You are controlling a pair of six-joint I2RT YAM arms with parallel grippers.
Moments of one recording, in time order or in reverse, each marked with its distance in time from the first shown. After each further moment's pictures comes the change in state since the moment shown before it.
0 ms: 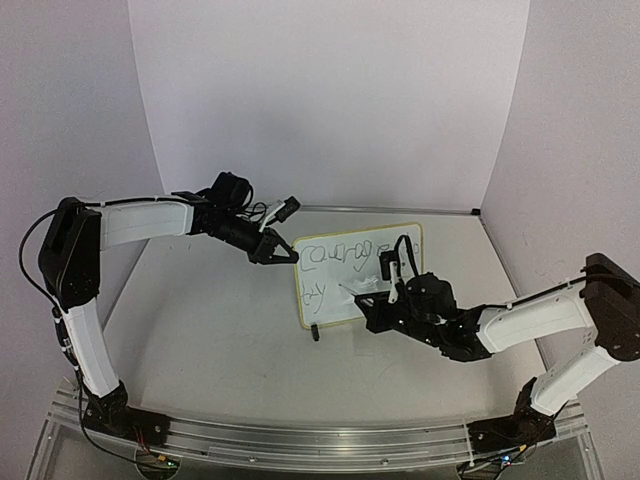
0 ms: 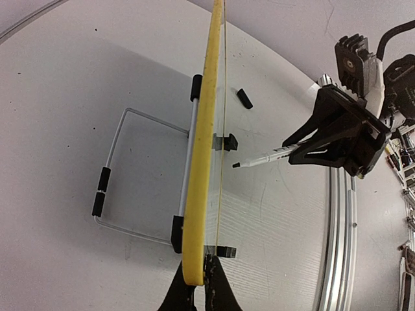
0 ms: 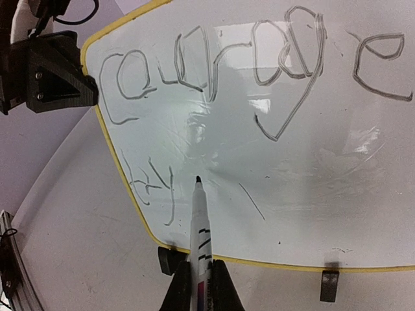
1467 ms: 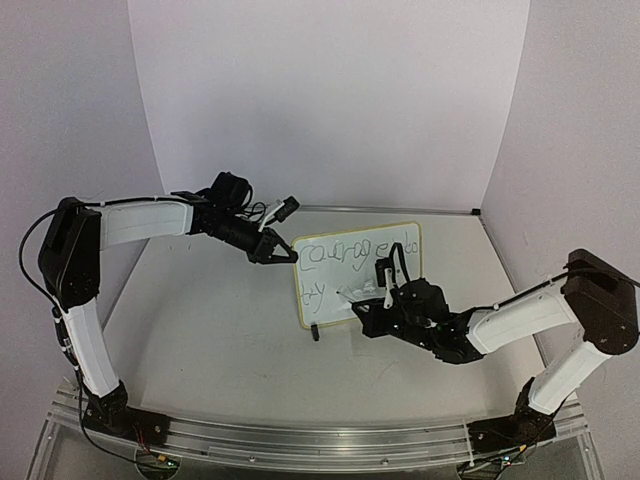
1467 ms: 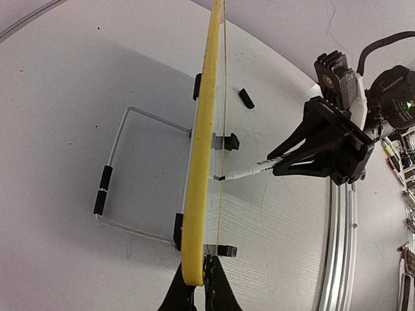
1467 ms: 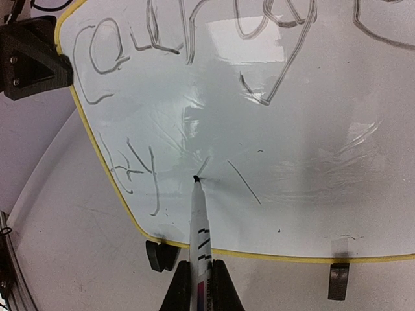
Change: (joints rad) left arm 0.000 0.000 0.000 -0.004 -0.001 -0.003; right arm -0.010 0.087 0.001 0.043 -0.012 0.038
